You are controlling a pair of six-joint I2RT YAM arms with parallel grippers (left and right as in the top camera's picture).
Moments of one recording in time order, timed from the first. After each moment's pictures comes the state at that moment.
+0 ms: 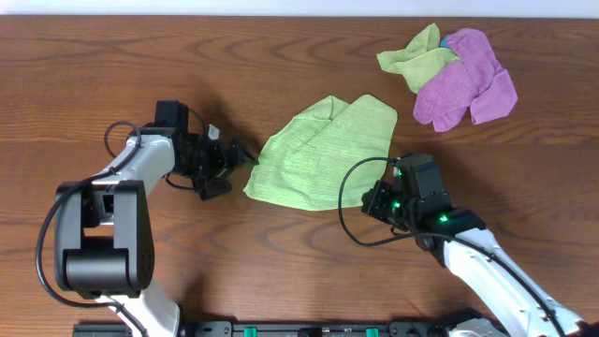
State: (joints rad) left arm -0.01 1.85 1.04 -0.62 0.73 -0.45; right arm 0.34 1.26 0.57 -0.29 -0.26 0.78
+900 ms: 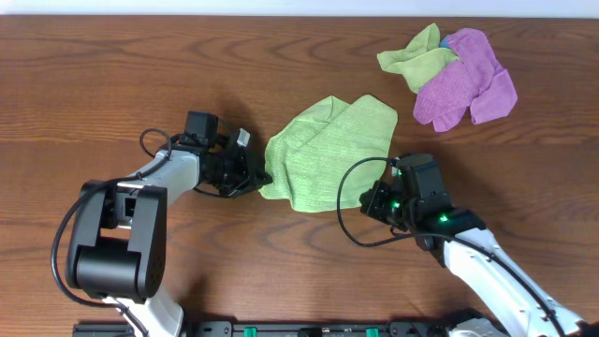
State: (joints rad) left arm -0.14 1.84 0.91 -0.37 0.82 -0.48; right arm 0.34 1.26 0.57 -0.29 -0.28 0.78
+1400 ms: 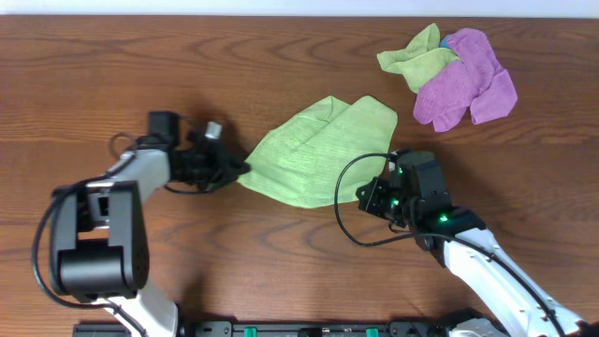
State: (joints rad) left arm 0.09 1.84 0.91 -0.43 0.97 -0.40; right arm 0.34 1.26 0.57 -0.21 -0.32 0.75
